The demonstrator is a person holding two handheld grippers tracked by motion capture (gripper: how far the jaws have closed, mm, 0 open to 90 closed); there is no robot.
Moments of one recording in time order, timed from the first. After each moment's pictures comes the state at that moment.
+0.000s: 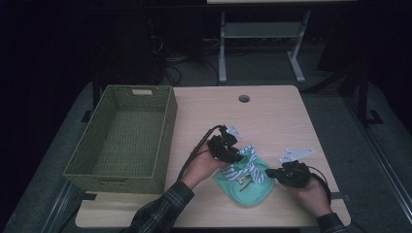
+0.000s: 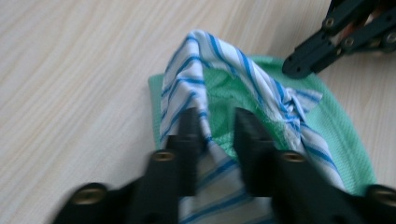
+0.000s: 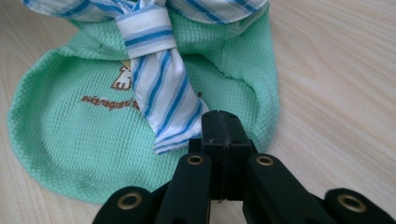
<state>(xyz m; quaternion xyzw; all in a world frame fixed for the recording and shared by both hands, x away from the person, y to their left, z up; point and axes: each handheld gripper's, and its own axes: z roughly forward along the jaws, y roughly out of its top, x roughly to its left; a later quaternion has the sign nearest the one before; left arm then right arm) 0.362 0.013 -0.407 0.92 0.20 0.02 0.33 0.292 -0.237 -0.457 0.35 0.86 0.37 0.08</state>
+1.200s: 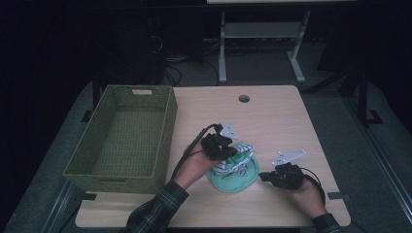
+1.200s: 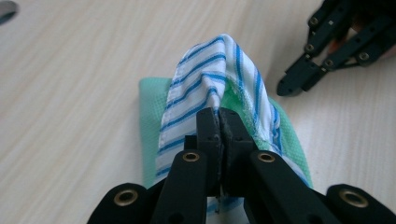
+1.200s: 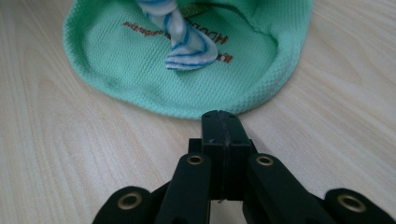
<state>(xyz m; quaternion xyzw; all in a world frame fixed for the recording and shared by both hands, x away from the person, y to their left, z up) 0.348 0.028 -0.388 0.92 0.17 0.06 0.34 0.291 -0.221 -0.463 0.33 0.87 0.36 0.06</state>
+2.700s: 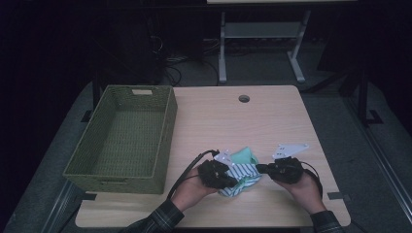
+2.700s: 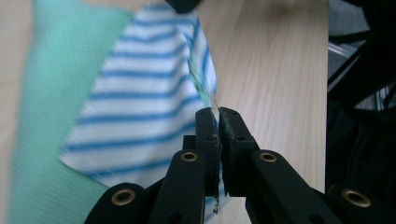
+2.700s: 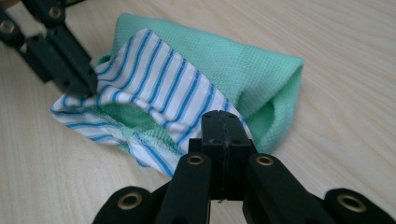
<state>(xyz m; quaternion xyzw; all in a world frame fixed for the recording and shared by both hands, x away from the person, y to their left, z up) 0.293 0.043 -0.427 0.92 0.17 -0.05 0.35 0.296 -0.212 -0.438 0.31 0.86 0.41 0.08</state>
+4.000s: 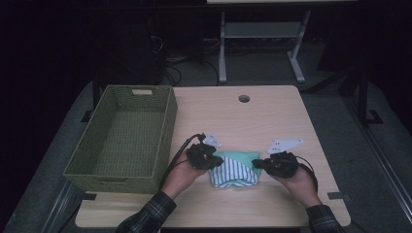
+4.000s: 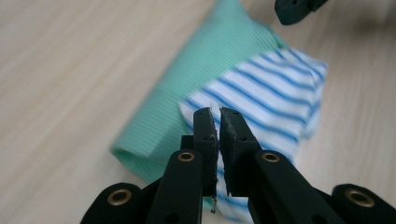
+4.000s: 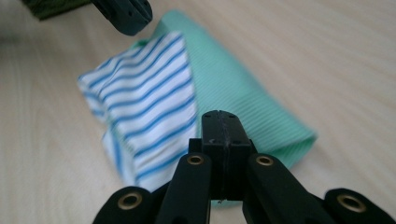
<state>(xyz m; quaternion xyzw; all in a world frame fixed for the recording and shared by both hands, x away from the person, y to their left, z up) 0.346 0.072 -0.410 0.91 0.23 0.04 0.34 0.314 -0.205 -0.434 0.30 0.86 0.41 0.08</state>
